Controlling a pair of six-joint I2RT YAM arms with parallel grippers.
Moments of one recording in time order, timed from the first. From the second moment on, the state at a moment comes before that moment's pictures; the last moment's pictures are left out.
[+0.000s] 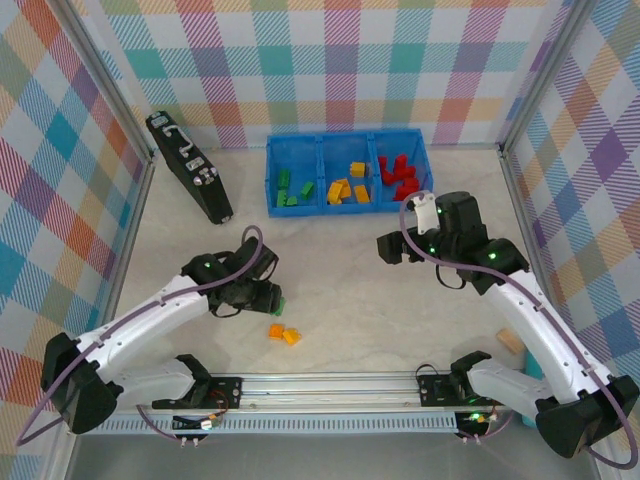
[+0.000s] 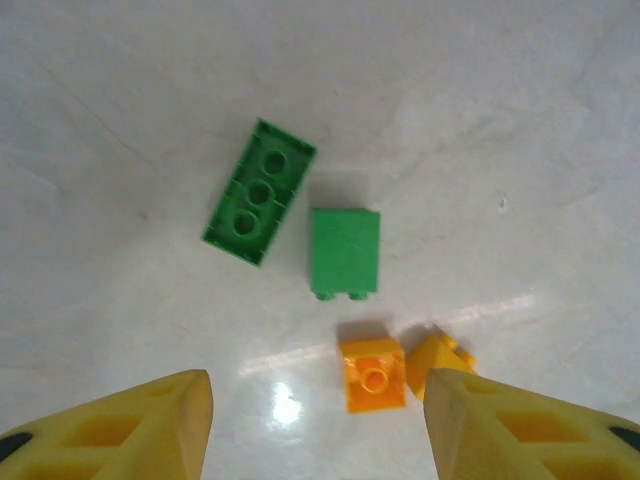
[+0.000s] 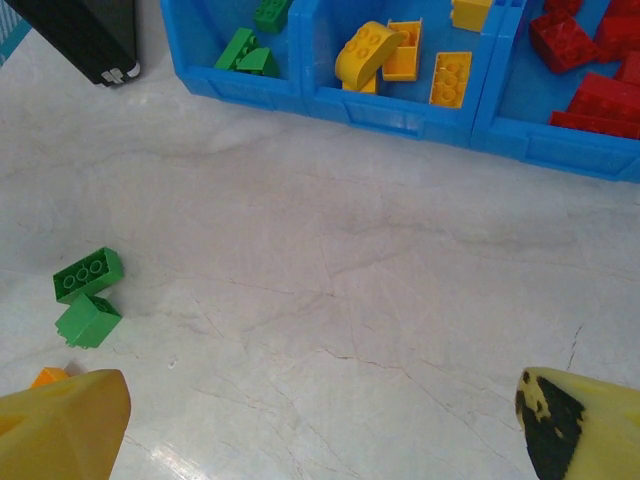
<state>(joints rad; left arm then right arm) -0.74 1.14 0.91 -1.02 -0.07 -0.55 0.44 1.02 1.07 -0.76 -0.17 0.13</state>
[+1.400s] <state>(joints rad) -0.81 1.57 0.87 -0.73 -0.18 -0.66 0.44 0.99 1.03 -0.75 -0.16 0.16</state>
